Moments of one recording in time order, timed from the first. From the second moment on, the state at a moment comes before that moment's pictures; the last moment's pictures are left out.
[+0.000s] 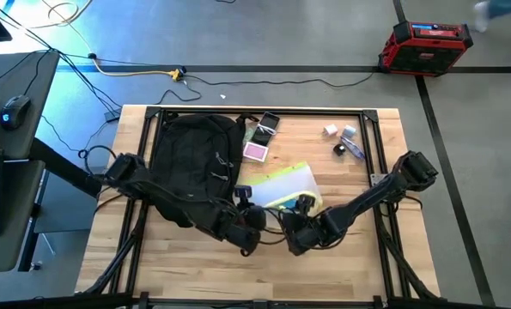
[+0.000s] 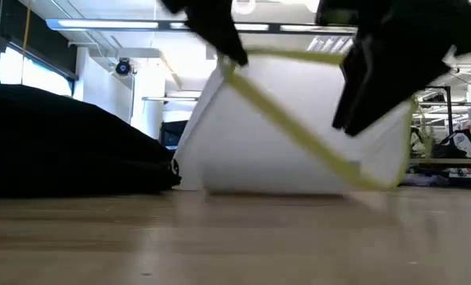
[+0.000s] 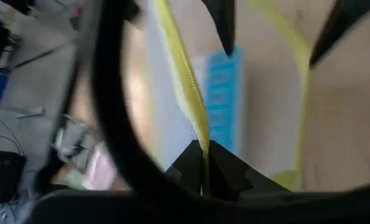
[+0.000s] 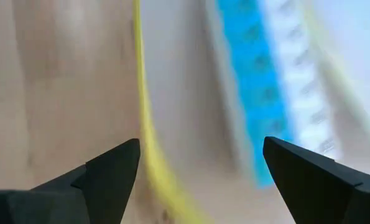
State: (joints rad) left arm -0.45 1.89 1.56 -0.74 -0.76 -0.17; right arm 0.52 1.78 1.21 -0.74 0.50 0.61
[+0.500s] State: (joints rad) left arm -0.42 1.76 1.55 -0.86 -0.80 -0.26; right arm 0.50 1.78 1.43 -0.96 0.49 0.54
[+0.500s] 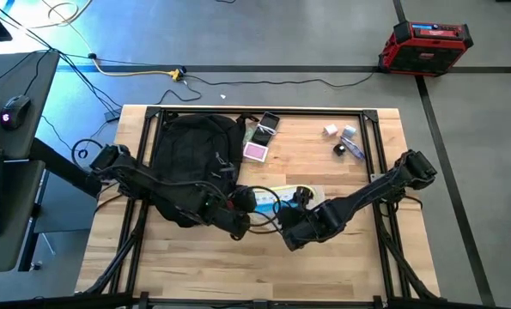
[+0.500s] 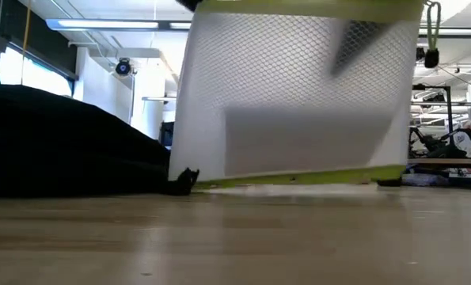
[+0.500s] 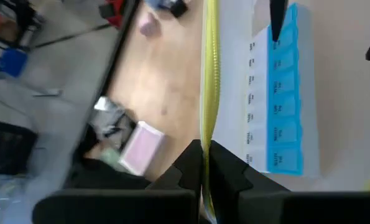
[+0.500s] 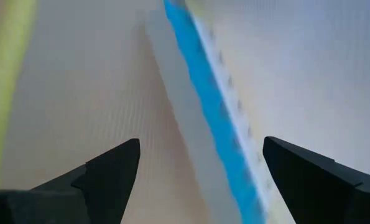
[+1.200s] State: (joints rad) left arm -0.41 1.83 1.30 -0.47 -0.60 -0.36; right arm 0.68 1.77 1.27 -0.70 0.72 0.62
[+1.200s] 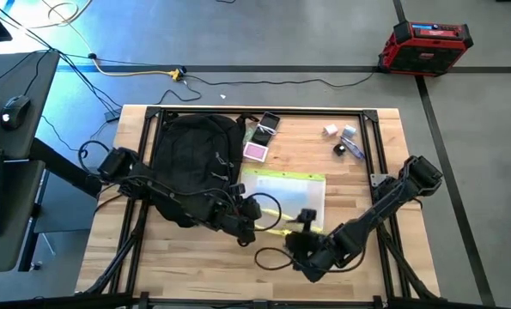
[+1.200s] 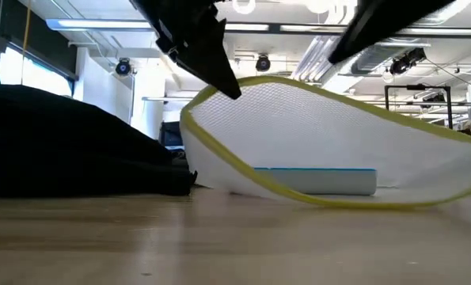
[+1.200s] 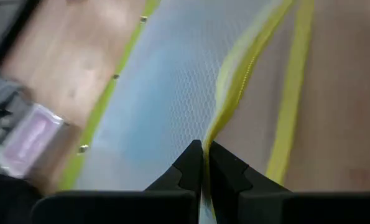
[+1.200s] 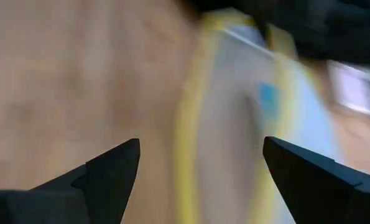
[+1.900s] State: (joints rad) left arm -0.48 1.86 1.30 -0.45 -0.56 -0.41; right arm 0.05 1.53 0.92 -0.44 0.59 0.47
